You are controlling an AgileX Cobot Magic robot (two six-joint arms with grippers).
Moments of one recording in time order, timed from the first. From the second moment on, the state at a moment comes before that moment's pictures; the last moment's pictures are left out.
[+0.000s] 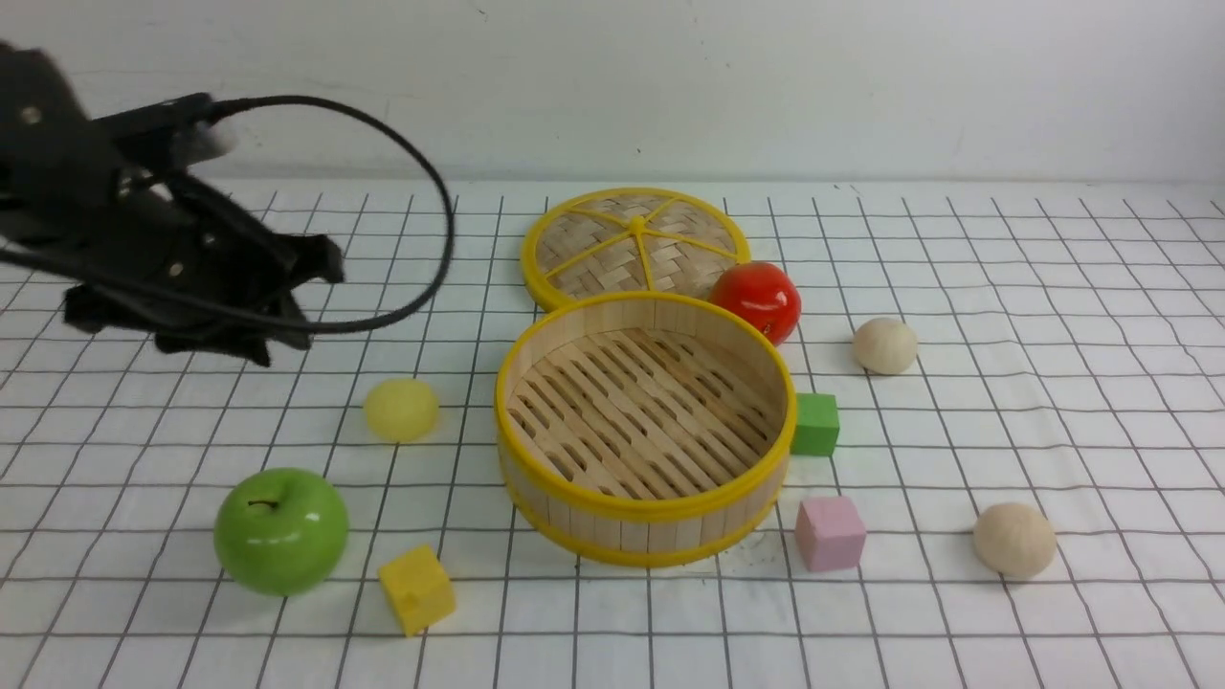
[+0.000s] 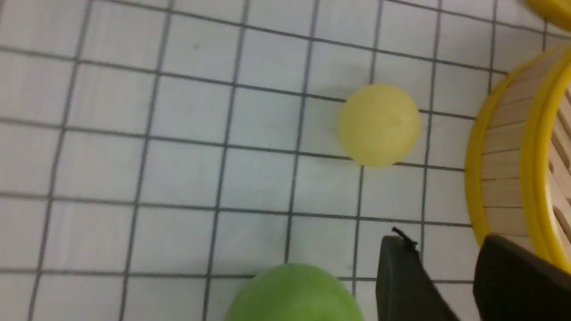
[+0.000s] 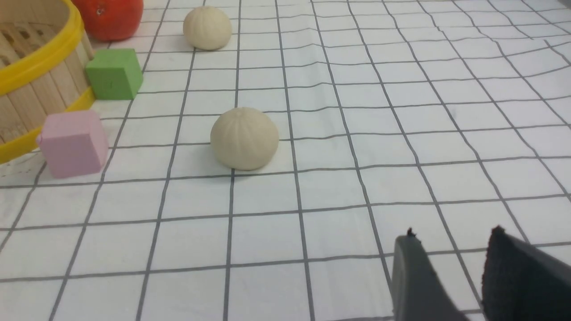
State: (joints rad) right arm -0.09 -0.01 0.02 0.03 0.39 -0.02; left arm -0.15 1.65 -1.35 -0.12 0.77 -0.16
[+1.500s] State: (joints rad) right arm -0.09 -0.01 0.02 0.03 0.39 -0.02; left arm -0.23 2.06 -1.86 -0.05 0.97 -0.29
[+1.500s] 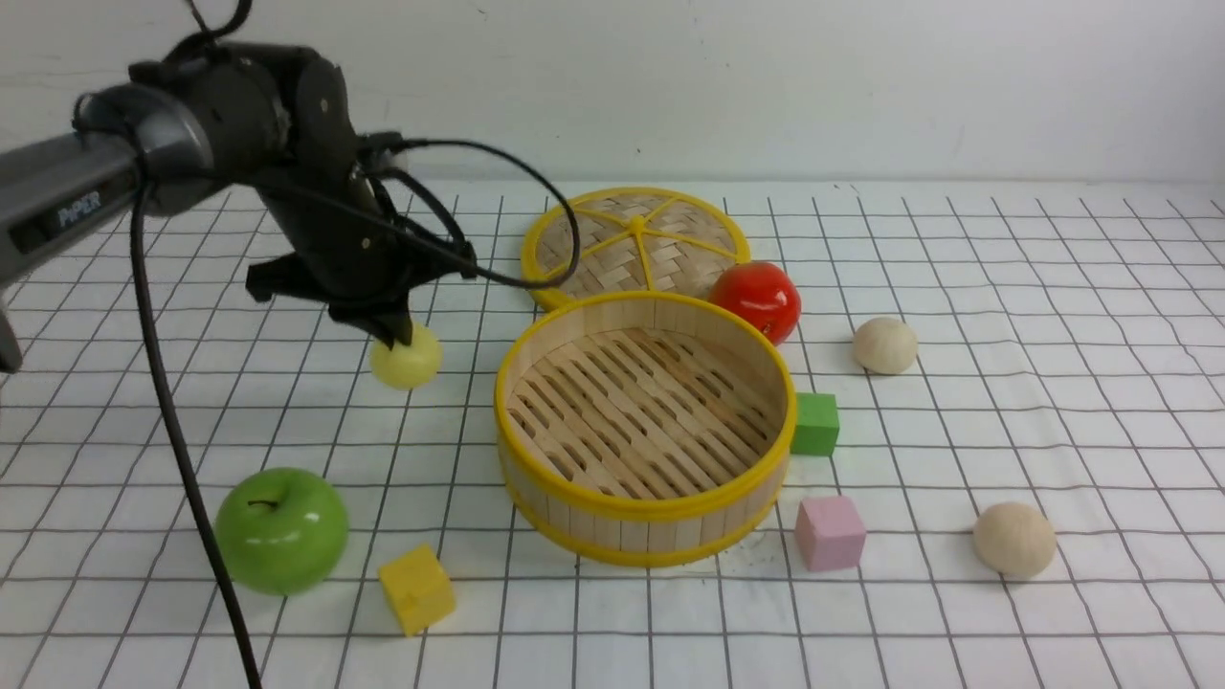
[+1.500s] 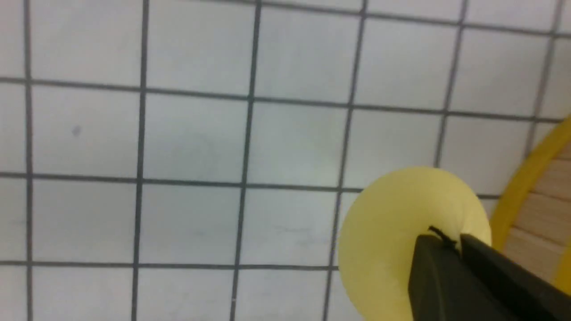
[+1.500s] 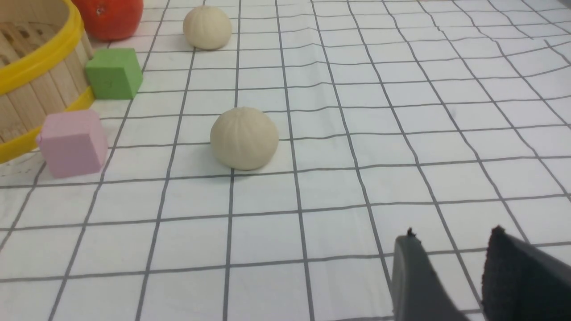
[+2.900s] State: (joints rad) right arm -0.09 -0.01 0.02 0.03 0.39 -0.02; left arm -0.43 1.32 -1.86 0.00 1.19 -0.18
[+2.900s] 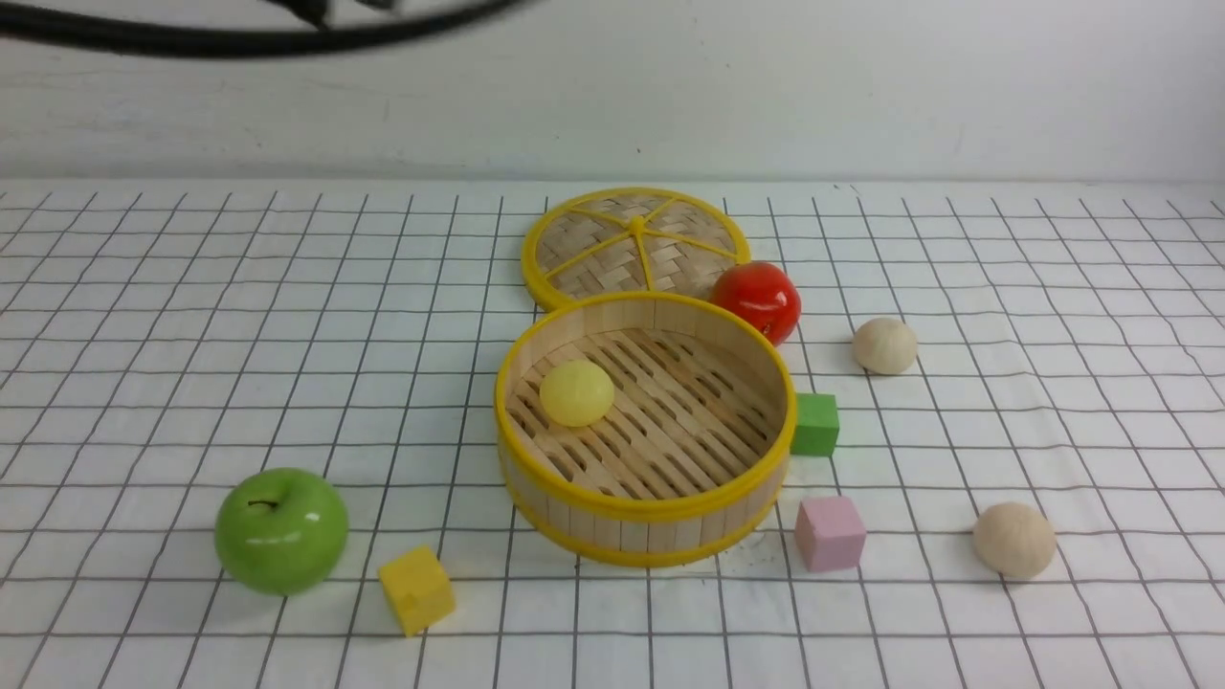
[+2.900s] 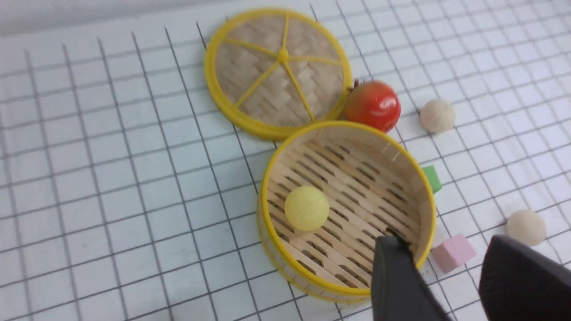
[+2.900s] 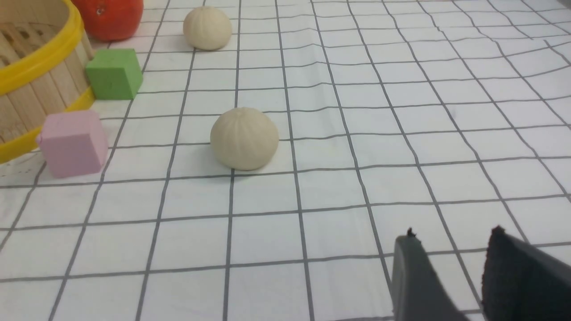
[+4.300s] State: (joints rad) right arm -0.09 -0.01 0.02 0.03 0.39 -0.02; left arm -0.43 -0.02 -0.58 0.12 0.98 -0.50
